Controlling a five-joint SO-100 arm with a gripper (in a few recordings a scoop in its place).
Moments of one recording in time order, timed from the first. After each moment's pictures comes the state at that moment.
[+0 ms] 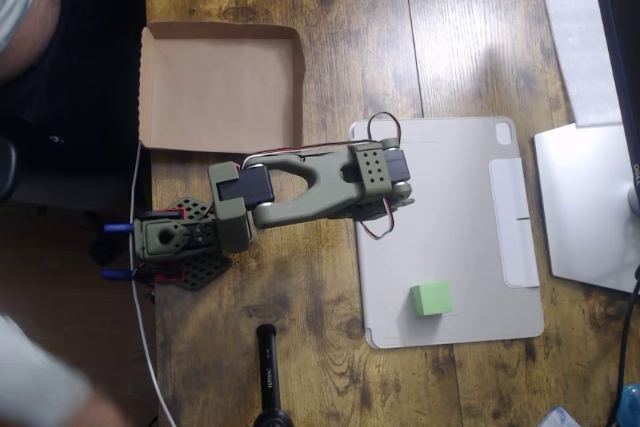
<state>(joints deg) 4.2 101.9 102.6 101.4 5.0</state>
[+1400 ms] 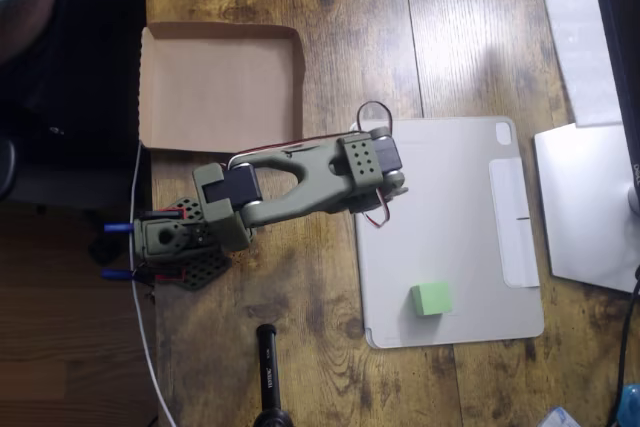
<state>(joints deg) 0.6 107.1 103.5 100.1 -4.0</state>
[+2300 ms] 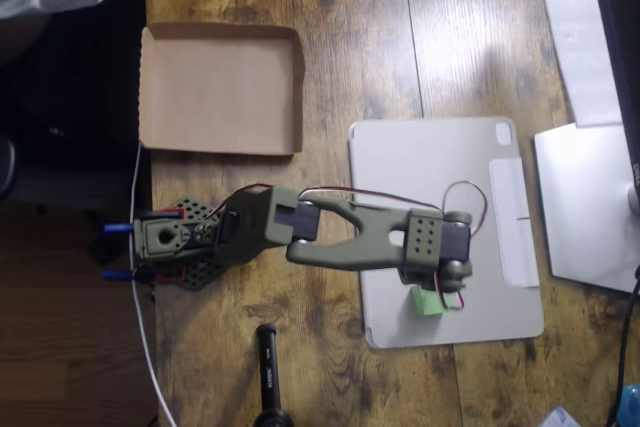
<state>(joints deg) 29.1 79.5 57.1 93.8 -23.6</state>
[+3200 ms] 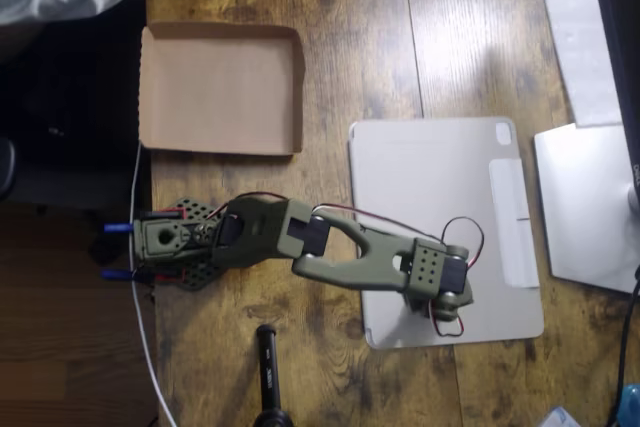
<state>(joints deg) 32.1 74.0 67.4 77.5 -29.4</state>
